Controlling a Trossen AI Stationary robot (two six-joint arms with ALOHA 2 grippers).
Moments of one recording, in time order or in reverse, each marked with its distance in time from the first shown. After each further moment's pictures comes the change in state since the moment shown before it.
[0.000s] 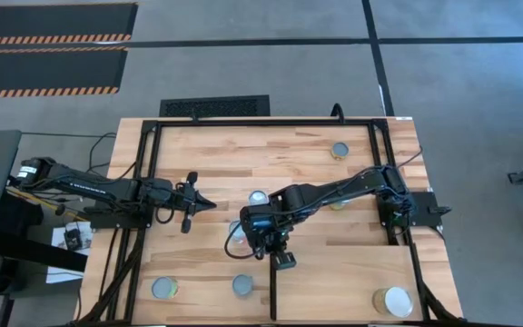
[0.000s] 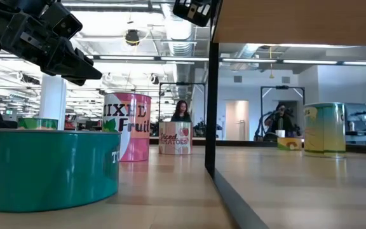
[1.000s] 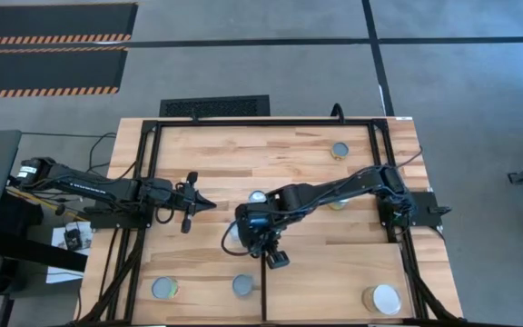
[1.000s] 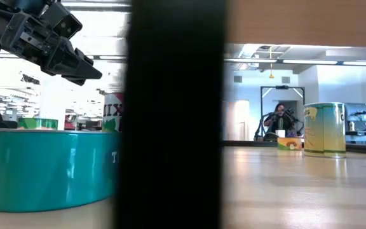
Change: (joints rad) left arm 0.000 0.000 0.000 0.002 0.001 0.001; right arm -0.014 0.010 -0.021 0.172 -0.005 -0.077
